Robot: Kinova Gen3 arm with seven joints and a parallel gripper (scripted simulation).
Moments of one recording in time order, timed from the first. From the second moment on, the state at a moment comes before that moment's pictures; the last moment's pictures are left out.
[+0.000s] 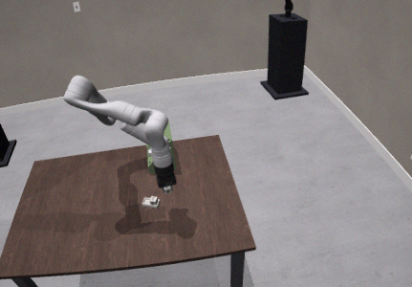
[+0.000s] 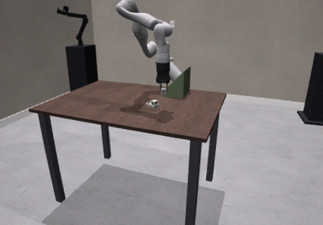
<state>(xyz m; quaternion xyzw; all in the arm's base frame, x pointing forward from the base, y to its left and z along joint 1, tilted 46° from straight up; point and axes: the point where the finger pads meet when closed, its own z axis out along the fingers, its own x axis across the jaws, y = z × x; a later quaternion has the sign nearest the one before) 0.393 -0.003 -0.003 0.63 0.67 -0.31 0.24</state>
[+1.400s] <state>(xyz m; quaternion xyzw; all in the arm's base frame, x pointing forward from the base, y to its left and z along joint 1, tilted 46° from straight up) 0.398 -0.031 -0.047 0.65 0.65 -0.29 0.25</state>
